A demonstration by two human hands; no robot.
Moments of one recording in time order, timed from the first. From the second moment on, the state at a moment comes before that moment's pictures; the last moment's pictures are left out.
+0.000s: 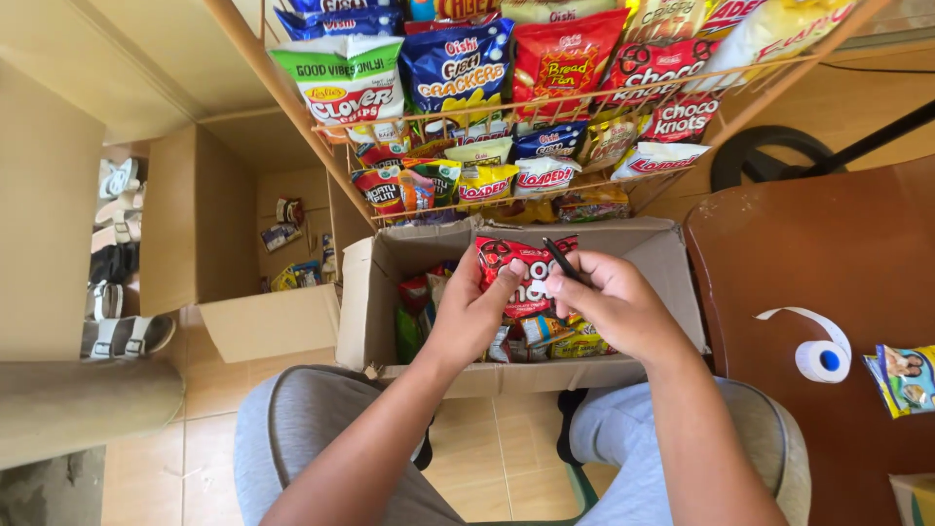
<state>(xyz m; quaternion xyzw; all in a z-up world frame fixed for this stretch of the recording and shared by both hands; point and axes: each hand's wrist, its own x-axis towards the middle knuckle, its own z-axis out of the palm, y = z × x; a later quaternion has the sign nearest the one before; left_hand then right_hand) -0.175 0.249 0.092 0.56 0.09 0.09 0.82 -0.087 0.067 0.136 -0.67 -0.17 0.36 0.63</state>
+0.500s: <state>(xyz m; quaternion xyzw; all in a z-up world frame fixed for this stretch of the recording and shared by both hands) -0.165 0.241 0.128 0.69 0.13 0.13 0.70 -0.082 0.060 0.129 -0.71 -0.17 0.33 0.60</state>
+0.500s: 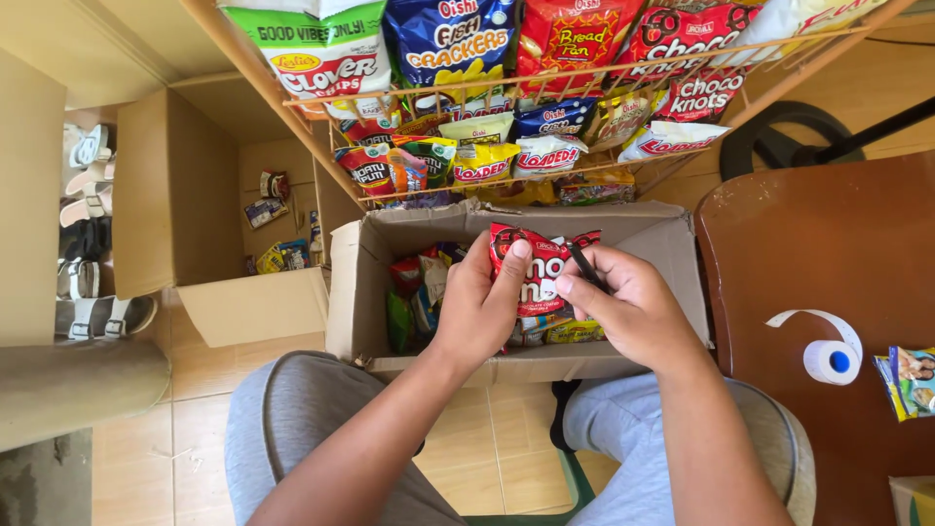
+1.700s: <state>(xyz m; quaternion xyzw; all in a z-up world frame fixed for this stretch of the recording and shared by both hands) -0.161 0.231 0.129 0.71 0.09 0.16 0.68 -0.096 0.063 0.145 -0.78 -0.22 0.12 0.57</state>
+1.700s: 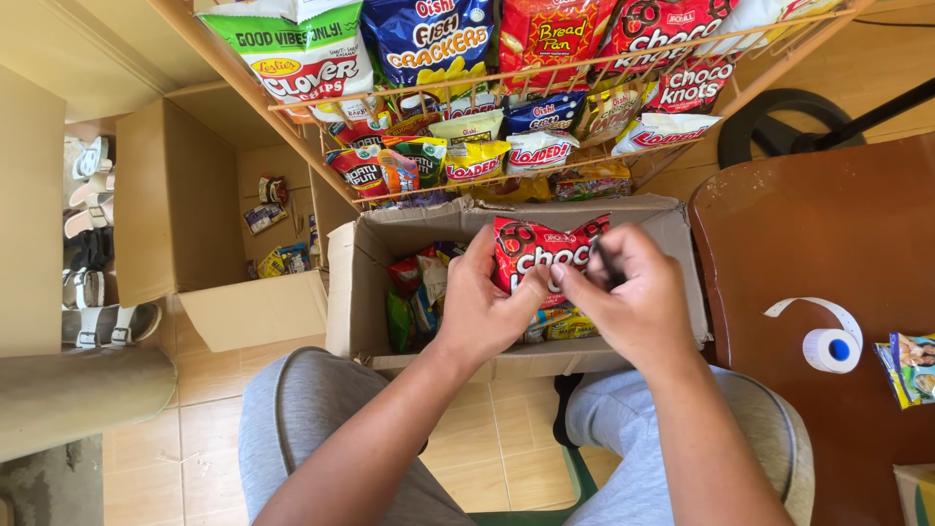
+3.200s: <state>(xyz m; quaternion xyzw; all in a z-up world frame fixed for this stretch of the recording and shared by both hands) -0.159 0.228 0.128 0.72 0.09 0.16 0.67 -0.083 0.058 0.140 -0.74 -0.15 0.20 0.63</state>
